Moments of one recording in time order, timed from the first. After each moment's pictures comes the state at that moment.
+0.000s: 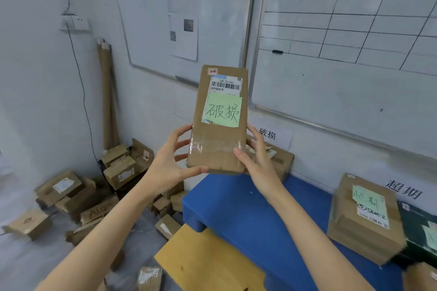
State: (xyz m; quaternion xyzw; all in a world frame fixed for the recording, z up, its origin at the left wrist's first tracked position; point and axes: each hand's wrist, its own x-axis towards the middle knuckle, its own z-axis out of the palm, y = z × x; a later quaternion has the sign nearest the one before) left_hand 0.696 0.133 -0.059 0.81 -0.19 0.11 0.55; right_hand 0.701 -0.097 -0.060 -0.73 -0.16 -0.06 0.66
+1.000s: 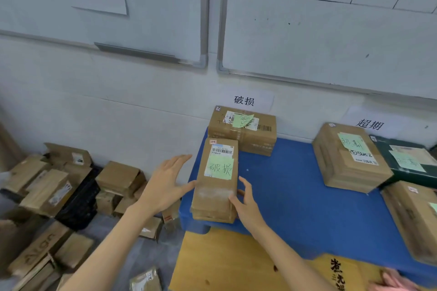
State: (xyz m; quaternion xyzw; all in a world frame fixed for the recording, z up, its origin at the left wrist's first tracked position) left_hand 0.873 0.189 -0.200 0.90 -0.31 -0.04 0.31; right_hand 0.753 -0.021 -0.265 -0.74 0.23 -0.02 0.63
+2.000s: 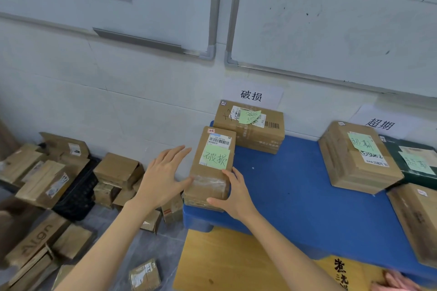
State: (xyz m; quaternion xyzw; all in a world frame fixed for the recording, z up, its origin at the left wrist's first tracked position) left_hand 0.902 0.200 -0.214 0.93 -0.32 0.02 0.21; right_hand 0.799 -0.003 -0.264 -0.88 0.17 0.03 0.44
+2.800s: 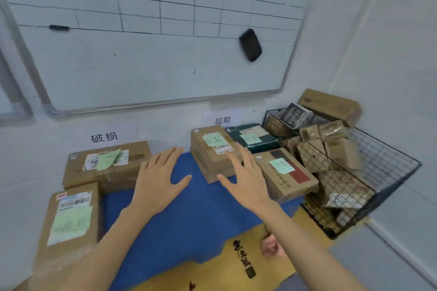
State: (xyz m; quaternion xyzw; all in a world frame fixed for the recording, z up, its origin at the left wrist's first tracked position) left_hand 0.799 -0.061 -0.129 0.81 -0.55 0.07 0.21; right_hand 0.599 -0.205 -0.134 -0.91 0.34 -0.23 0.09
